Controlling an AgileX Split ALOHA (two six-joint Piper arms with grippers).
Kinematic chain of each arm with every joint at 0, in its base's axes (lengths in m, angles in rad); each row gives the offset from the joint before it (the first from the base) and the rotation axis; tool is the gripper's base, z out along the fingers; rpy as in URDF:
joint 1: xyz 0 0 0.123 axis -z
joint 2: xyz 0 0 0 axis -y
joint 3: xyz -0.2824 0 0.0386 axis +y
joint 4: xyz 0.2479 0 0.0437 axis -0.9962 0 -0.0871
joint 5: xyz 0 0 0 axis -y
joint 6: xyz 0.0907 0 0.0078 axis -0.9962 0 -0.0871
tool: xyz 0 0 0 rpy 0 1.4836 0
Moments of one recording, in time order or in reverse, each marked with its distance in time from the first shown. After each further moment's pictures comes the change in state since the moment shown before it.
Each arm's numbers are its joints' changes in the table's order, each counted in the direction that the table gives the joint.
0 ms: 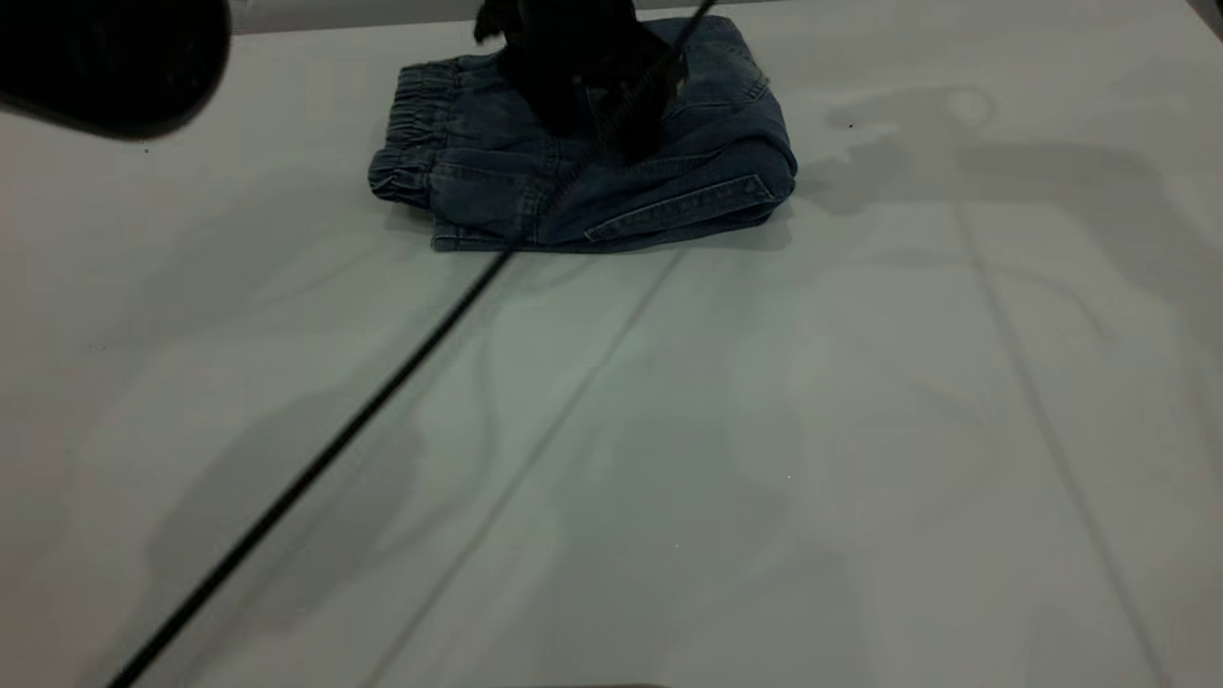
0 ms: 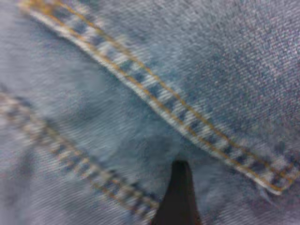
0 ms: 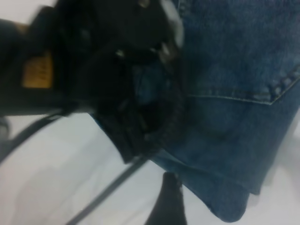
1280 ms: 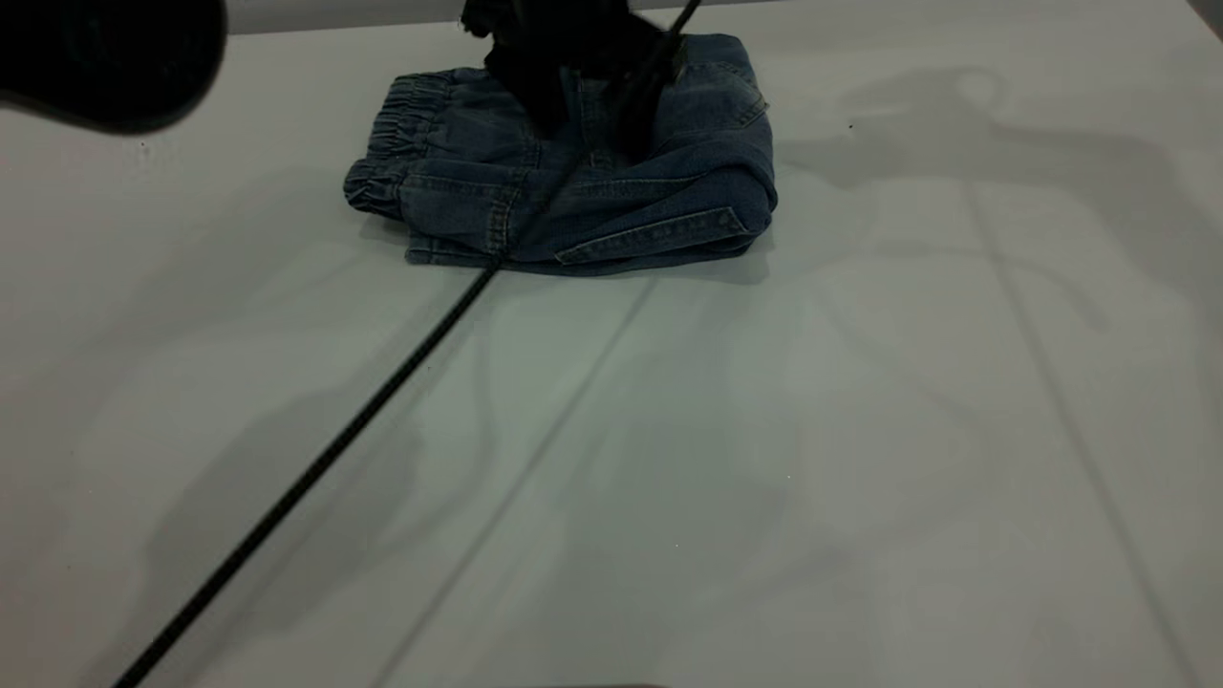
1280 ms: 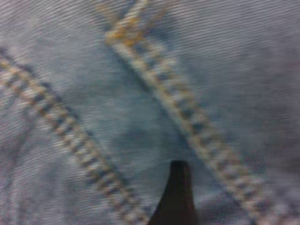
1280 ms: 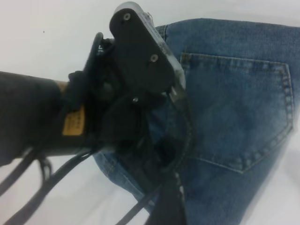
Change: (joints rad) left arm 0.000 -0.004 0.000 0.031 0.000 0.127; right arm 0.018 0.000 -0.097 -0.026 -0.007 -0.003
